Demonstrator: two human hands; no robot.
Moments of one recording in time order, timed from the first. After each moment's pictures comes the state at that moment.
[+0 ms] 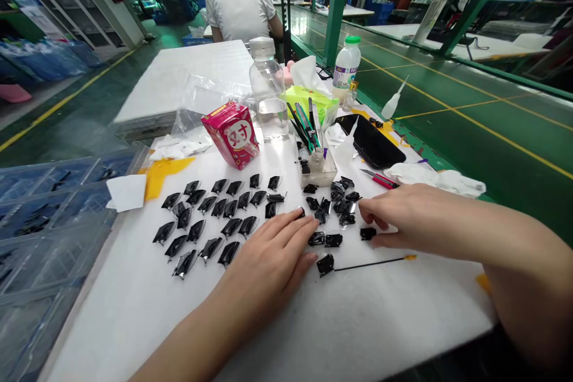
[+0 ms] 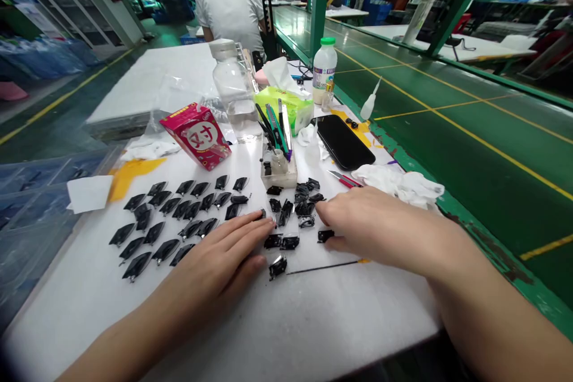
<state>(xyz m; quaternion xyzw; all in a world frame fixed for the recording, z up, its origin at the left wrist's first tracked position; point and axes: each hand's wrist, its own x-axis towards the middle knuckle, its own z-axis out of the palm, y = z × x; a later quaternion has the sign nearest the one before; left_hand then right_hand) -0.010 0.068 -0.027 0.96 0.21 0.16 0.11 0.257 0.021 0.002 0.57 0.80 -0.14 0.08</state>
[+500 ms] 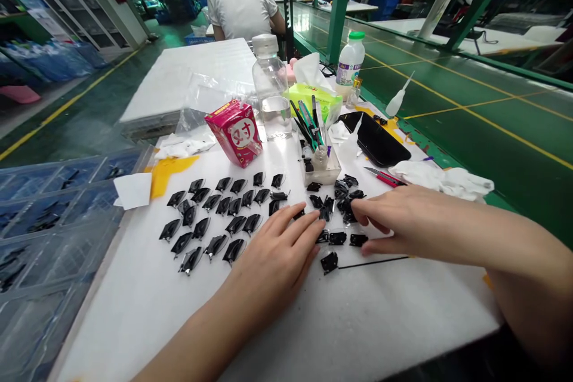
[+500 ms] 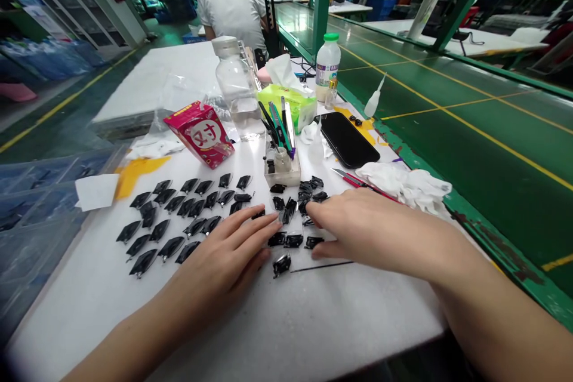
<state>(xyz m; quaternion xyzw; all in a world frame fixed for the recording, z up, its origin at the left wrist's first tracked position) -0.006 0.070 -0.032 0.97 0.19 0.17 0.06 0.235 0.024 0.007 0.55 0.82 -0.15 0.03</state>
